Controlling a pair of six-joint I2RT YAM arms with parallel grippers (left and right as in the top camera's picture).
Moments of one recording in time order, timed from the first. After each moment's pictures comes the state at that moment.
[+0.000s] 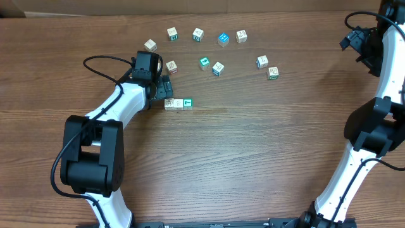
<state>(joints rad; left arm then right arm) -0.17 1.96 1.24 -0.40 -0.17 -0.39 -0.34 2.38 2.48 -1.44 0.08 0.51</state>
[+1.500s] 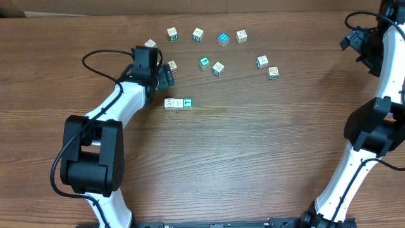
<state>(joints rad) -0.17 1.96 1.26 -0.25 -0.10 -0.41 -0.34 2.38 2.48 -1.44 0.08 0.51</state>
